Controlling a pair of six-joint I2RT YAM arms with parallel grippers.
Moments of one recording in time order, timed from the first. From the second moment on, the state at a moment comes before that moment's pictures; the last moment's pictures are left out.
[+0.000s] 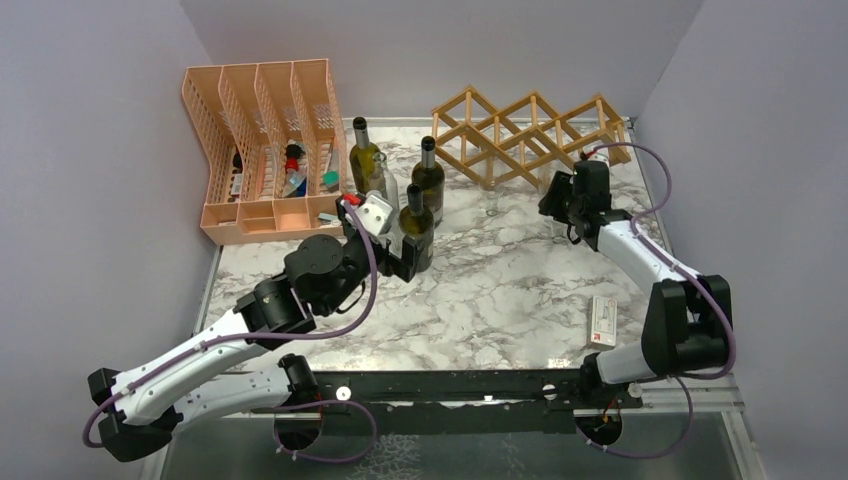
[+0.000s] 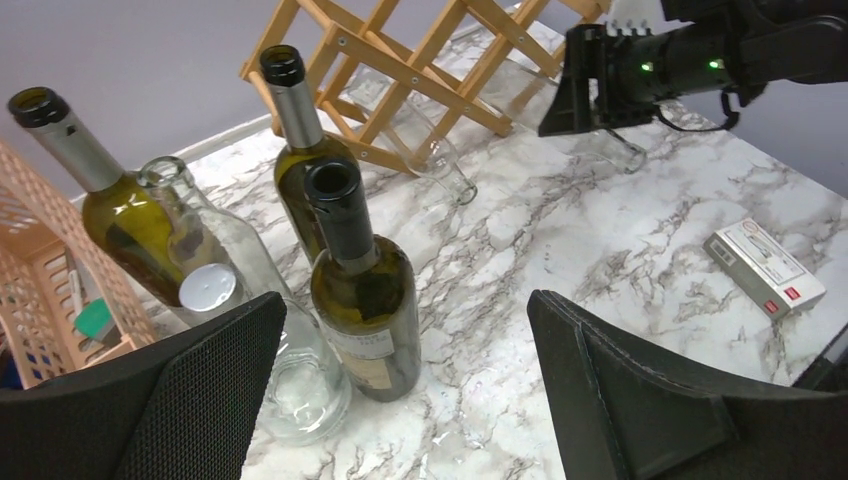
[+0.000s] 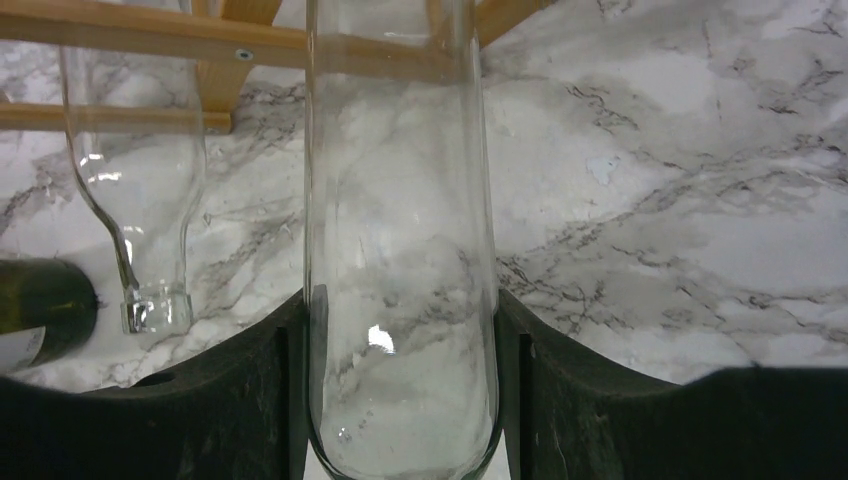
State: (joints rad) left arm -1.04 0.78 0.92 -0.21 -0.41 -0.02; right arm 0.13 1.42 0.91 -0.16 0.11 0.36
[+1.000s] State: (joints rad) left arm -1.04 0.79 0.96 -0.26 -0.30 0.02; right arm 0.07 1.79 1.00 0.35 0.03 0.35
